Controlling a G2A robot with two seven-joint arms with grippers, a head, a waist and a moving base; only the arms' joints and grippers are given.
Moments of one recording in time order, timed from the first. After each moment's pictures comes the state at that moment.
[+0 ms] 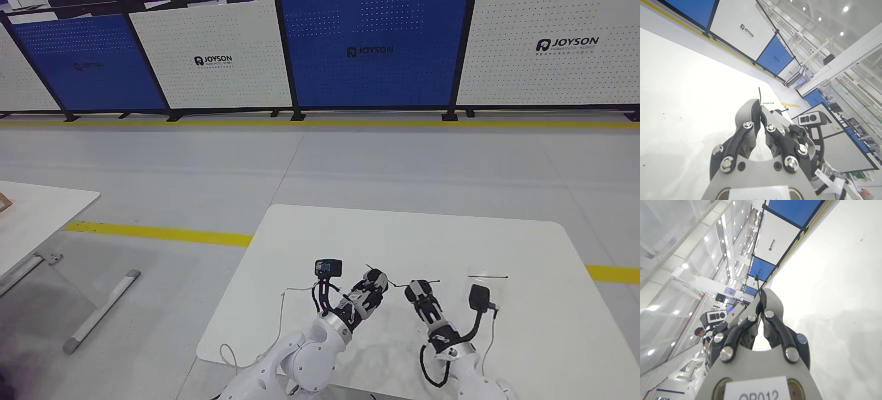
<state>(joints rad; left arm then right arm) 1.42 -1.24 -0.93 -1.68 0.43 0.06 0.06 -1.52 -1.31 1.11 -1.63 -0.17 -0.09 0.03</state>
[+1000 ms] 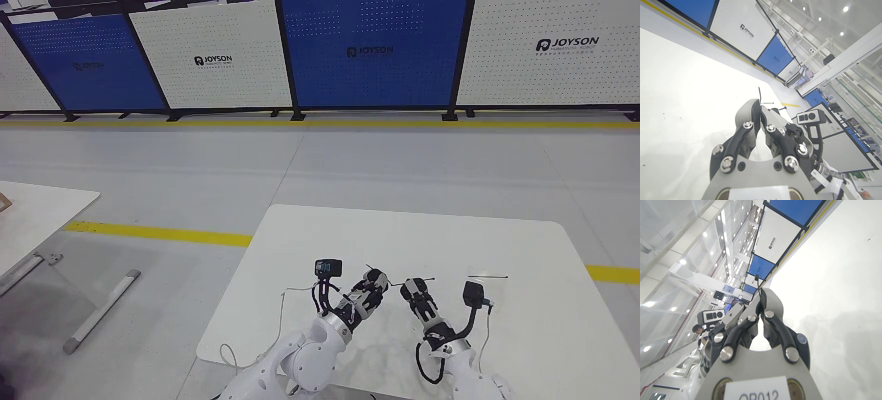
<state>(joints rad) 1.42 -1.24 -0.93 -1.68 0.43 0.06 0.06 -1.50 -1.32 1.09 -1.60 -0.20 -0.10 0.03</state>
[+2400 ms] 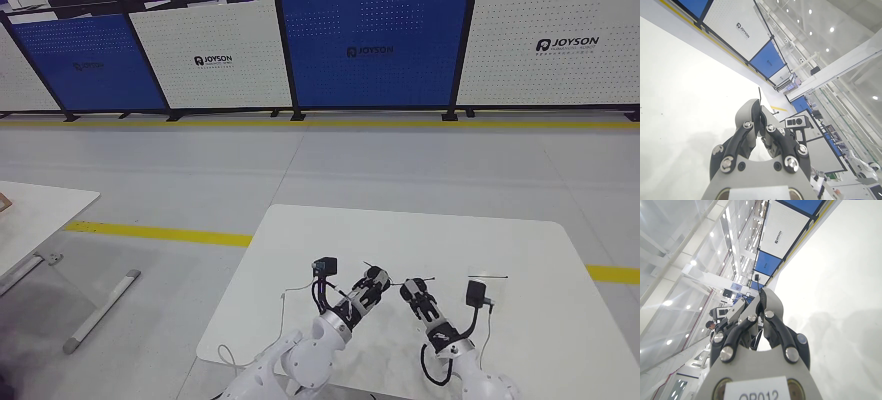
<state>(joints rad) 1.43 -1.26 -0.96 -1.68 0.30 0.02 0.05 -1.51 -1.32 1.13 -1.62 -0.12 -0.13 0.13</state>
